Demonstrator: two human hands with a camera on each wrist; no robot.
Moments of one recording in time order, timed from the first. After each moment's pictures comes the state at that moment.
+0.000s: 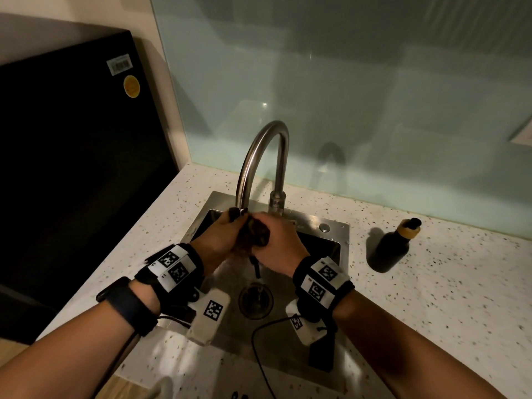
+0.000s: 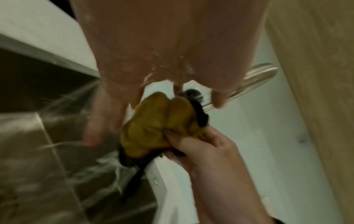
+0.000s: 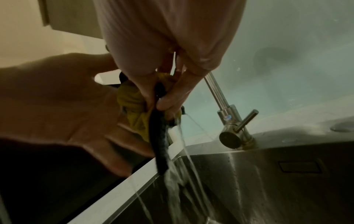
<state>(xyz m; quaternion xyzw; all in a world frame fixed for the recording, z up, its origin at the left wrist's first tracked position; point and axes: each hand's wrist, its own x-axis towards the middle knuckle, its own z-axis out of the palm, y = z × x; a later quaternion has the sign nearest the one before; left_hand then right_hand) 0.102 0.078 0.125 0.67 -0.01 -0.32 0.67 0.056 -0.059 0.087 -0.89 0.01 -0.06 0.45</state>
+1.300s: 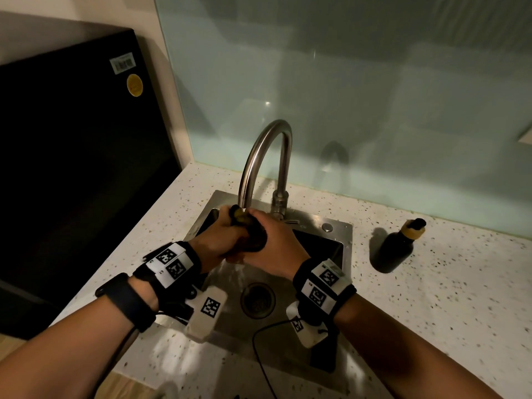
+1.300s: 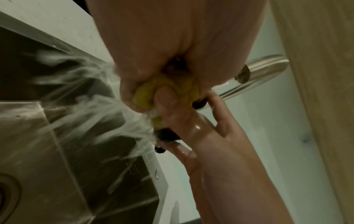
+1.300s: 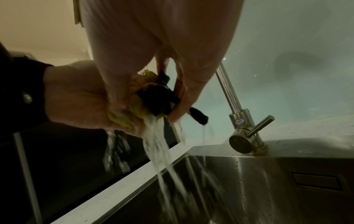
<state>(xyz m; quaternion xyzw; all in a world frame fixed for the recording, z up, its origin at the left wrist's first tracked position) 0.111 0.085 0.115 0.72 -0.05 -0.31 0.63 0.059 -0.053 0.078 -0.89 -0.02 -0.04 0.45</state>
